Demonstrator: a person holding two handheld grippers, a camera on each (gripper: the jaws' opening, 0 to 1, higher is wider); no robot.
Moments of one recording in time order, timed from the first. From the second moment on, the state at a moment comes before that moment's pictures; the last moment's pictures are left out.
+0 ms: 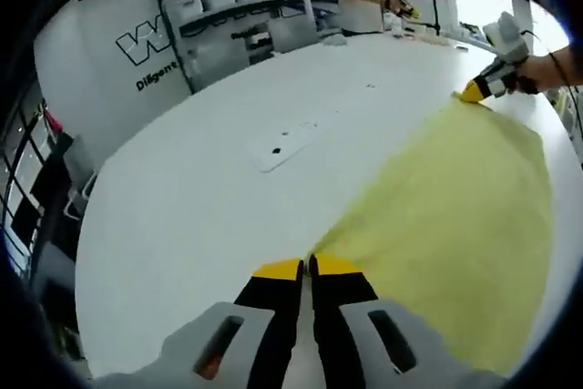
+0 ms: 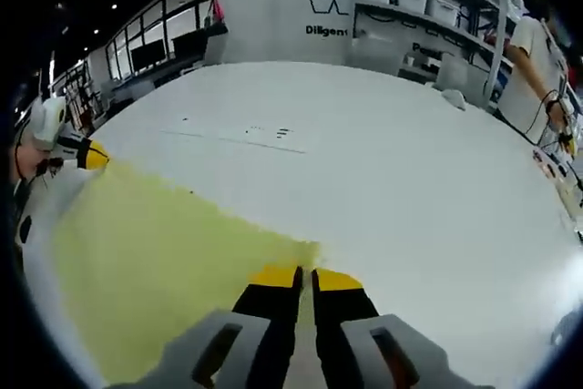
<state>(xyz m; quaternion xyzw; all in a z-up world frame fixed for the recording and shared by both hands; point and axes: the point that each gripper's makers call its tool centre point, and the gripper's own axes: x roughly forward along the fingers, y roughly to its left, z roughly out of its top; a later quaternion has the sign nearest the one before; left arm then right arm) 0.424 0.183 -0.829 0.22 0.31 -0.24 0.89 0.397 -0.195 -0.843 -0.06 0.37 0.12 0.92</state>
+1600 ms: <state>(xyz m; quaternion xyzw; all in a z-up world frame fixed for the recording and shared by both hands) 0.289 0.188 -0.809 0.08 0.29 -0.26 0.92 0.286 -0.183 -0.819 0.01 0.31 0.14 0.94</state>
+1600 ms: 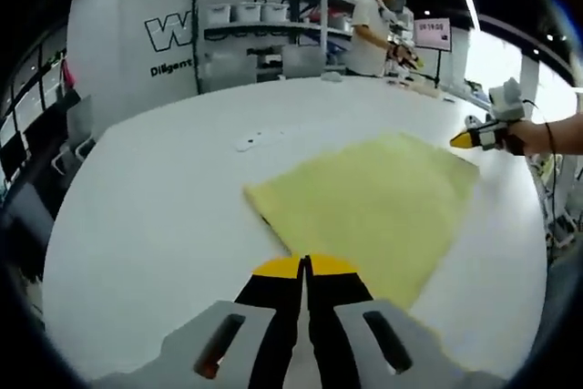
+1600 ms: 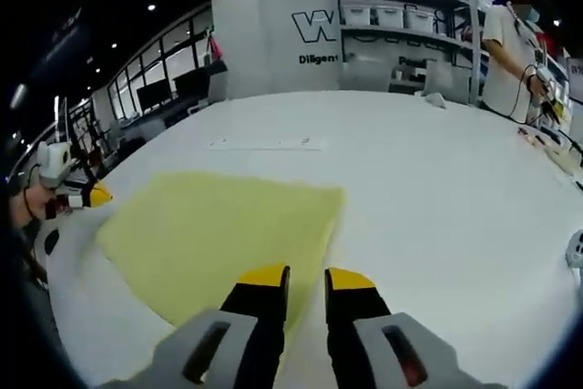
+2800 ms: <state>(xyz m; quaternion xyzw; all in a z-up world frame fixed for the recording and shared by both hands) 0.229 0.166 -0.846 -0.01 0.33 -0.34 0.88 0.227 -0.166 -0.839 0.08 0.32 0.23 0.92</state>
